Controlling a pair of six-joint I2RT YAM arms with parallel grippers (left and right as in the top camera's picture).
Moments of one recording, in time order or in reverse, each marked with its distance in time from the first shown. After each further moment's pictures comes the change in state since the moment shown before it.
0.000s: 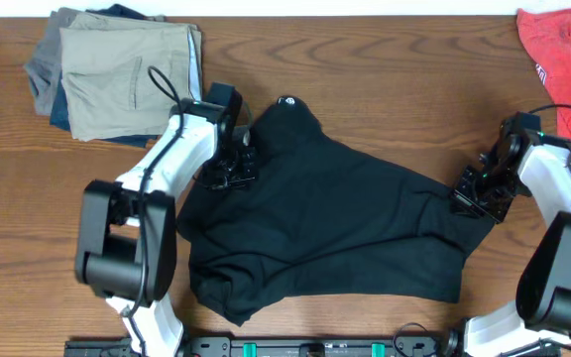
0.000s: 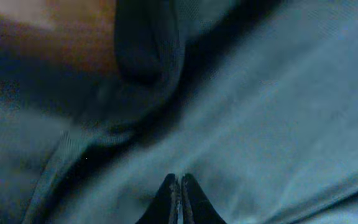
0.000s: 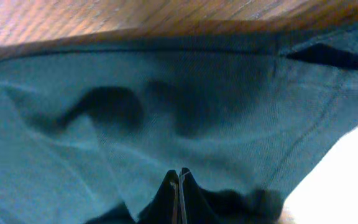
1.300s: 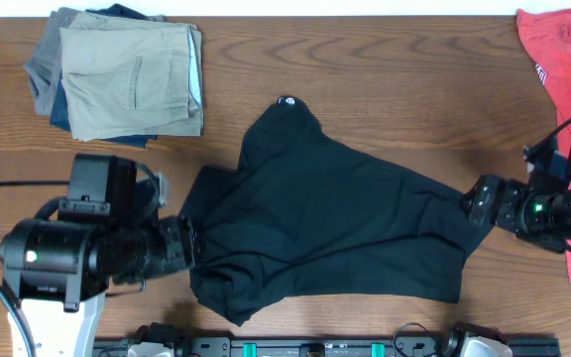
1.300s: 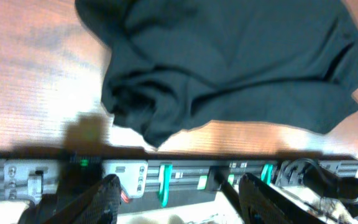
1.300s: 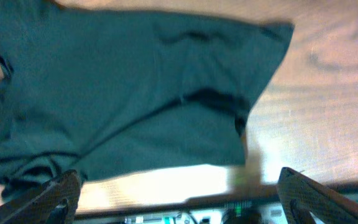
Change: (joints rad) left arm 0.144 -0.878 0.060 -0.655 -0.001 -0.031; right arm 0.000 -0.591 0.296 -0.502 -0.028 -0.231
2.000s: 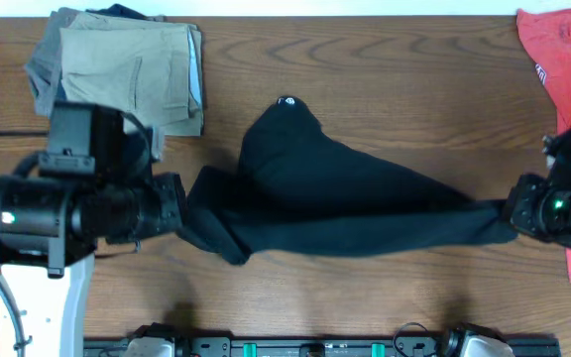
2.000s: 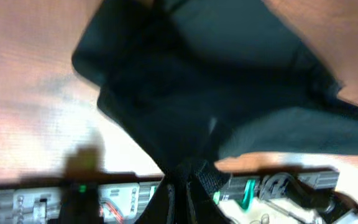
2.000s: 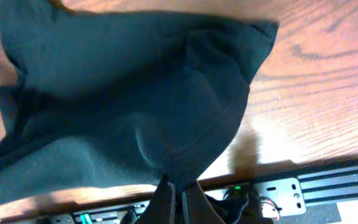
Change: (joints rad) left arm 0.000 0.153 0.262 -0.050 0.004 0.023; right arm -0.004 0.034 0.193 -0.178 0.016 0.029
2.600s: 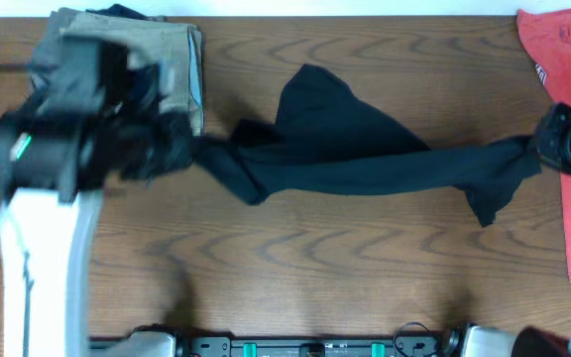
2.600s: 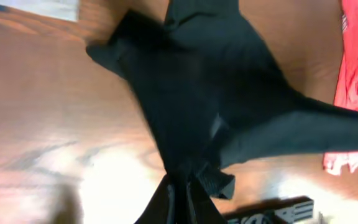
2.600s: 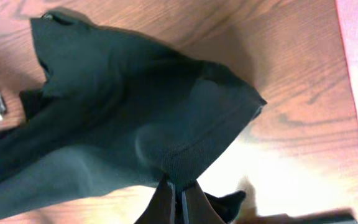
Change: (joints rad) left arm 0.001 0.182 0.229 0.127 0.047 0.000; right arm -0.048 0.275 0.359 0.021 -0.004 0.003
